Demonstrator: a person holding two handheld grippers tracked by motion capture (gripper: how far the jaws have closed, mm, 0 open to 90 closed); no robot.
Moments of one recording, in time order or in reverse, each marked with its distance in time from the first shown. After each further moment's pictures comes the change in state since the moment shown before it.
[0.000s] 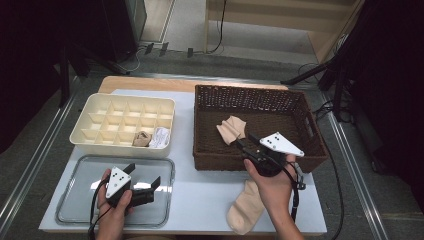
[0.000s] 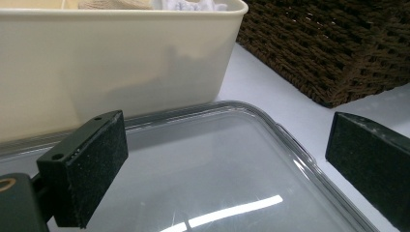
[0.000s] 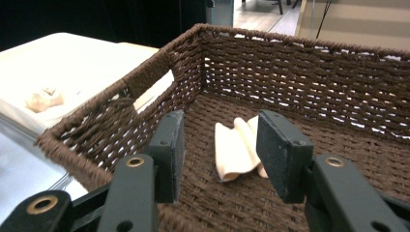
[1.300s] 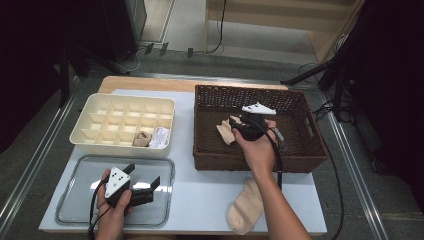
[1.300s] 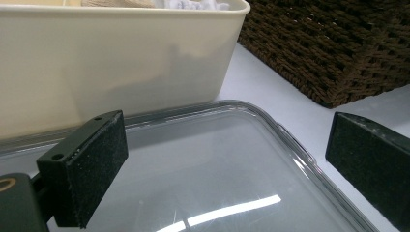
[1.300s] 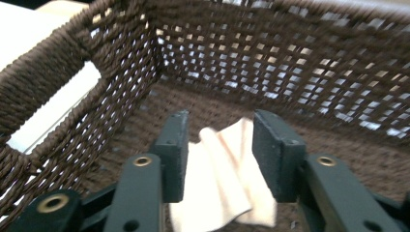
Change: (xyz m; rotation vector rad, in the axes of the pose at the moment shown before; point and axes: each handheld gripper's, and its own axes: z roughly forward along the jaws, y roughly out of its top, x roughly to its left) left arm 0.002 0.000 0.000 0.002 -0.001 -0.013; right arm -0.028 0.022 0.102 0.212 -0.088 0.029
